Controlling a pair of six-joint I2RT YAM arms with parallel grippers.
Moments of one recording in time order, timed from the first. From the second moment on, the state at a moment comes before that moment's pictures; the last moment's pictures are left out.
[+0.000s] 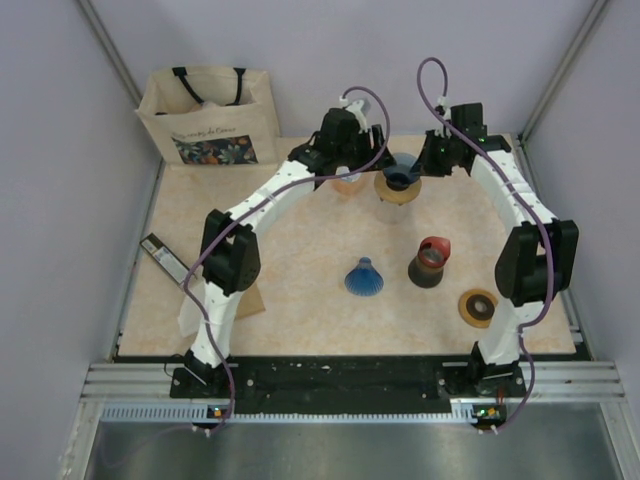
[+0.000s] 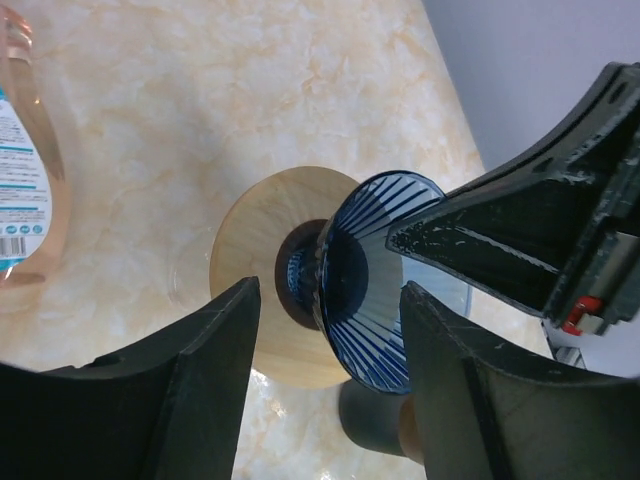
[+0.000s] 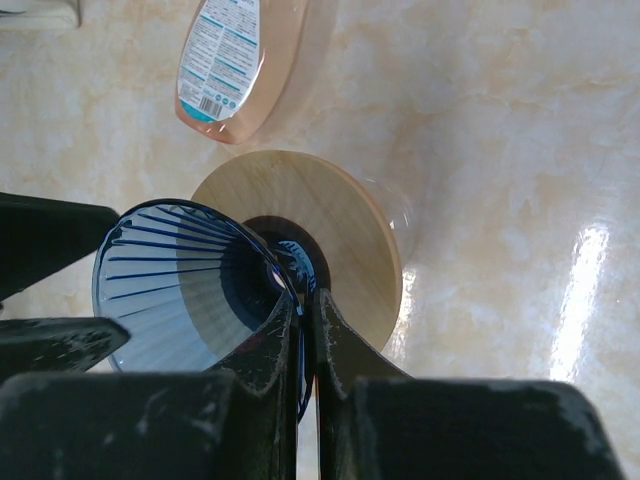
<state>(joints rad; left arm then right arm) -0.60 2.16 2.05 -0.33 0.26 -0.58 0.14 1.84 1.70 -0.66 -0.29 0.30</state>
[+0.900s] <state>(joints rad) -0.61 2.35 2.33 -0.51 0.15 -0.62 0.13 1.89 1.67 -0.55 -0.36 0.30</state>
